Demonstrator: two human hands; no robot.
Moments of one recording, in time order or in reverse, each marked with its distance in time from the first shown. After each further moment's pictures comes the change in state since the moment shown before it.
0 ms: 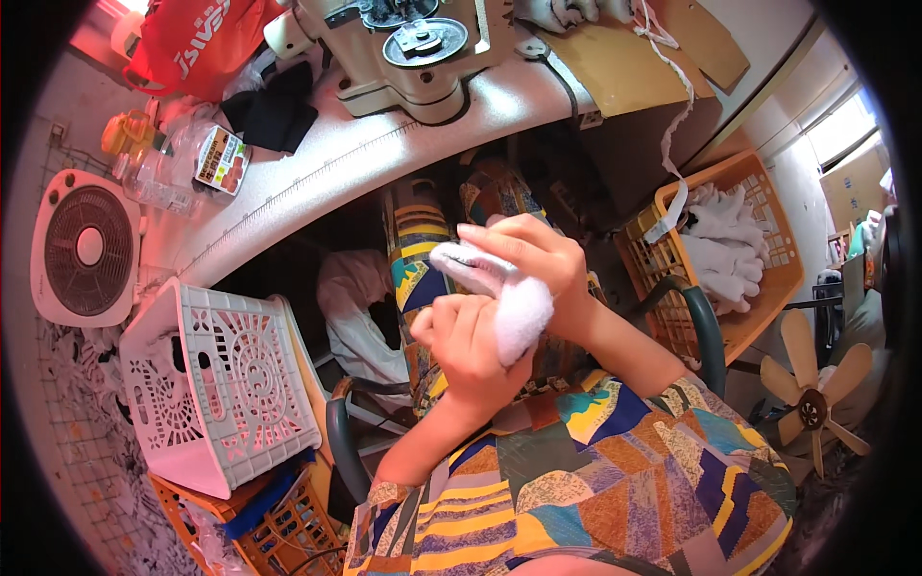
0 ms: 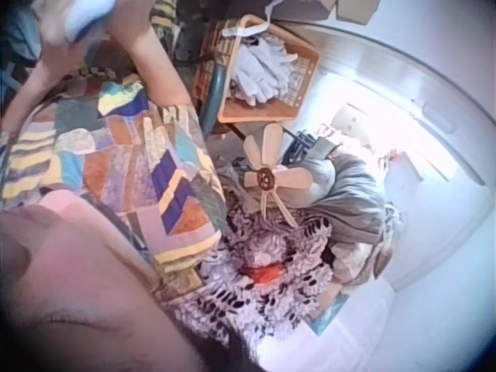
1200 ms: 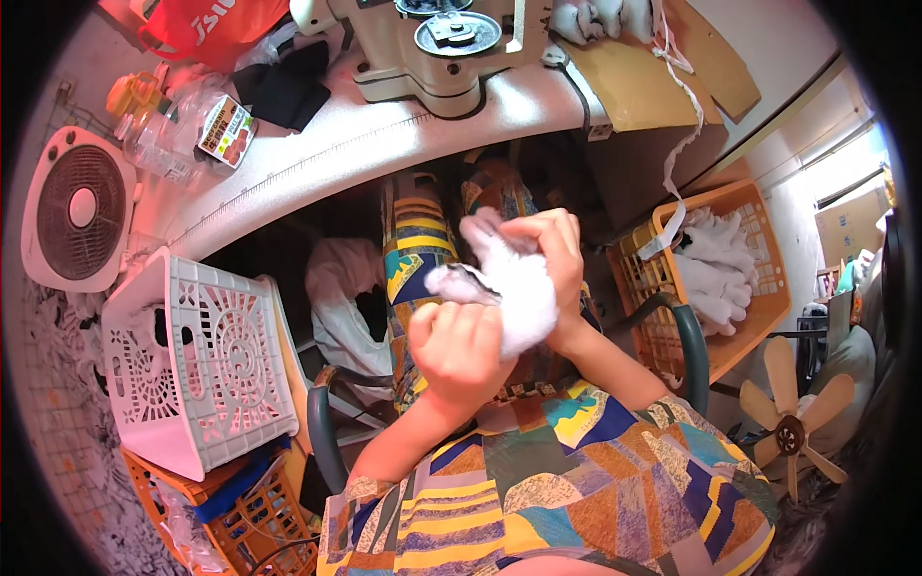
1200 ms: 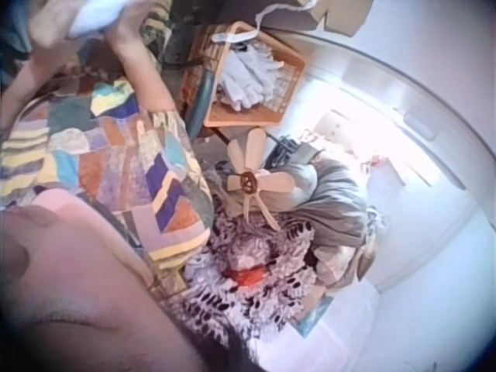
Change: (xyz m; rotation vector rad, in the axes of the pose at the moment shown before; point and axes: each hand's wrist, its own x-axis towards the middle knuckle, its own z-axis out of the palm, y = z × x) left_hand -0.005 -0.009 0.000 0.152 0.083 0.123; right_hand -0.020 0.003 0.008 -0.143 0.008 0.344
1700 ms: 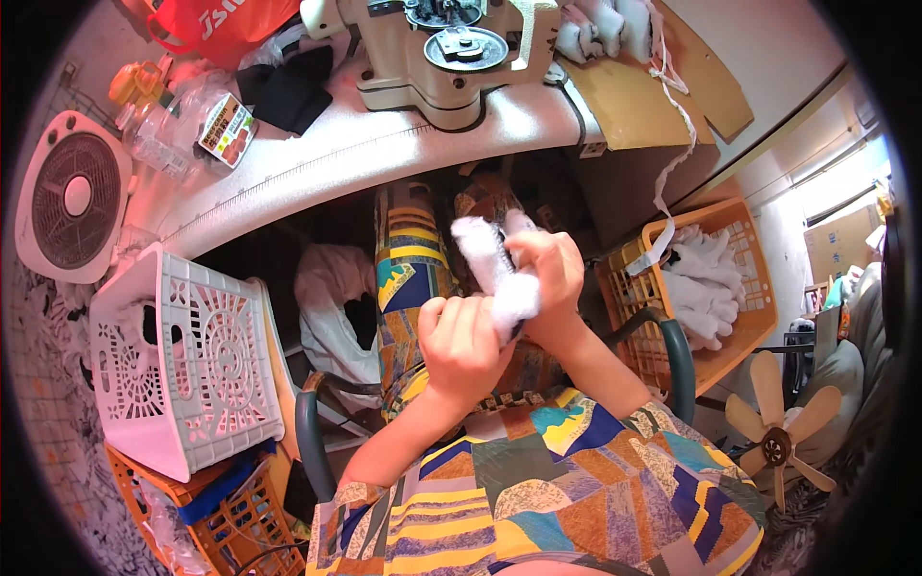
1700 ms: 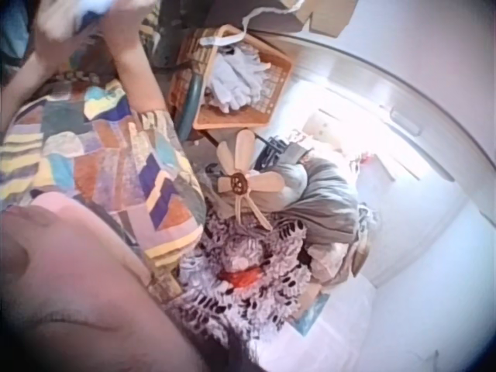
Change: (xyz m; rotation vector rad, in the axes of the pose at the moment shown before) left_hand -0.004 -0.001 0.020 -0.021 -0.052 -0.018; right_hand 0.007 0.010 -0.004 -0.149 0.111 -0.348
